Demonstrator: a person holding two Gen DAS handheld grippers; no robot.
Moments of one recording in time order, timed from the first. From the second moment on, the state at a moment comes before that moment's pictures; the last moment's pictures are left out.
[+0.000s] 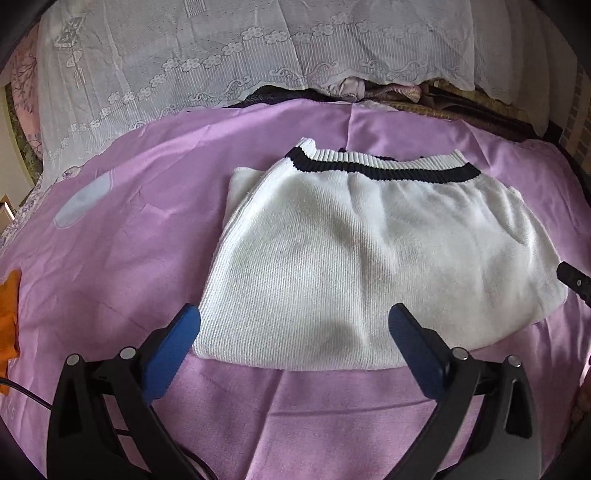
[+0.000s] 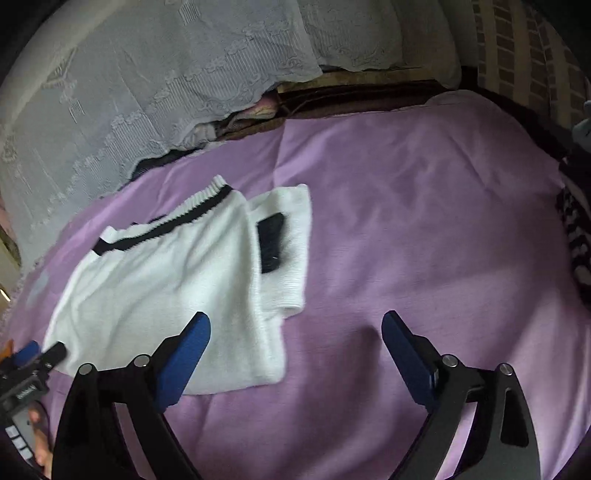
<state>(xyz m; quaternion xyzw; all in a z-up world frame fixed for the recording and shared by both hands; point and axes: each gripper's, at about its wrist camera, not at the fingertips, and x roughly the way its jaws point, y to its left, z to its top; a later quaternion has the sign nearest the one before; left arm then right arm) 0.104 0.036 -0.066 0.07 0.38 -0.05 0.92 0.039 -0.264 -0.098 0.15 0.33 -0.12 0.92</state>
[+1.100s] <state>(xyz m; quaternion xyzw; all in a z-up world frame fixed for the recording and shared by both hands) 0.144 -0.100 -0.076 0.12 0.39 -0.03 0.91 0.085 -0.315 -0.123 0.36 0.31 0.03 0.88</state>
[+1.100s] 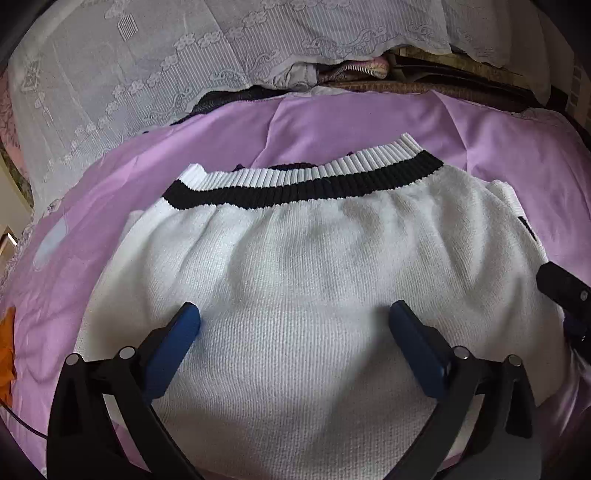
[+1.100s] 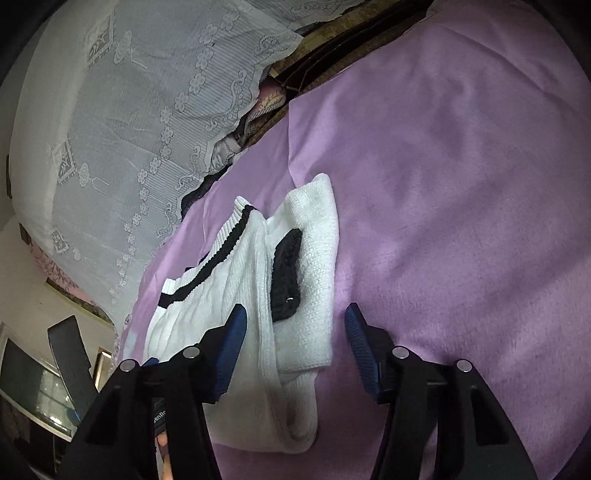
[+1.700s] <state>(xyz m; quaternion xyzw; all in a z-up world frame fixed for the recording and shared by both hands) 0.147 -0.105 -0.049 0.08 0.38 -0.07 0.92 0.101 -0.308 -0.123 0.36 0.31 0.05 0.88</state>
